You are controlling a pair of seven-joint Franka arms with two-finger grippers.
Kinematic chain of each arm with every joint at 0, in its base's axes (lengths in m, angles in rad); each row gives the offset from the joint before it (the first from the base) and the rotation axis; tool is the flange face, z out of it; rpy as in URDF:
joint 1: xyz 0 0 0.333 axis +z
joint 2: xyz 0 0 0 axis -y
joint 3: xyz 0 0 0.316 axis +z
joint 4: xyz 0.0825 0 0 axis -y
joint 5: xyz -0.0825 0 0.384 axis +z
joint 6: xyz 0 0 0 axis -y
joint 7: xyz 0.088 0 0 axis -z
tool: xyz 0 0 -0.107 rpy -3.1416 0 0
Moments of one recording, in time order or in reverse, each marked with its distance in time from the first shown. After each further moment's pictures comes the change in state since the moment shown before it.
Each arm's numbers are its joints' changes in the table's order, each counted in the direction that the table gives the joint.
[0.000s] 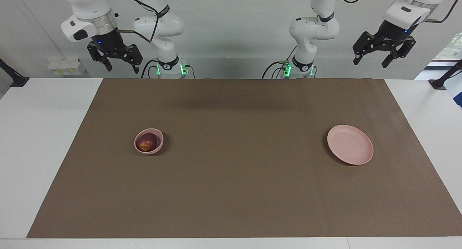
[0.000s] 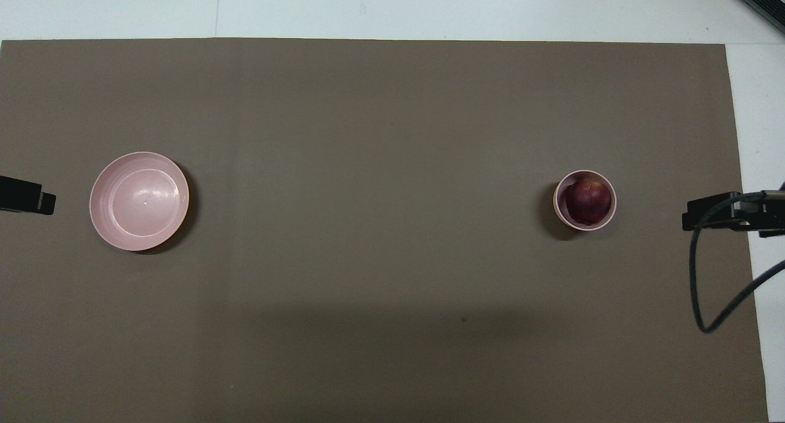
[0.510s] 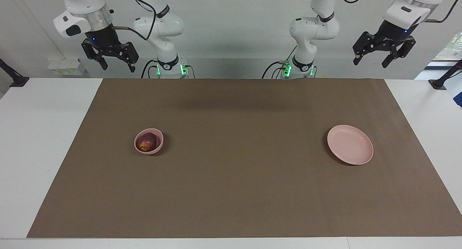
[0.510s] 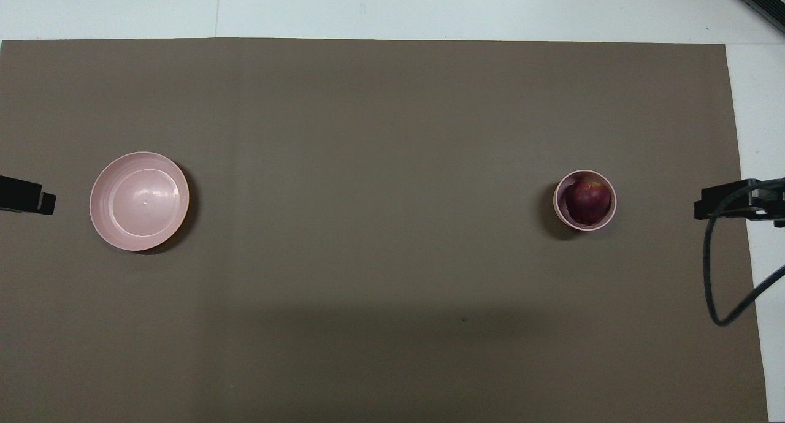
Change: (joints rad) left arm 0.000 0.000 0.000 0.000 0.000 0.000 0.000; right arm -0.064 -0.022 0.058 0.056 0.003 -0.018 -0.001
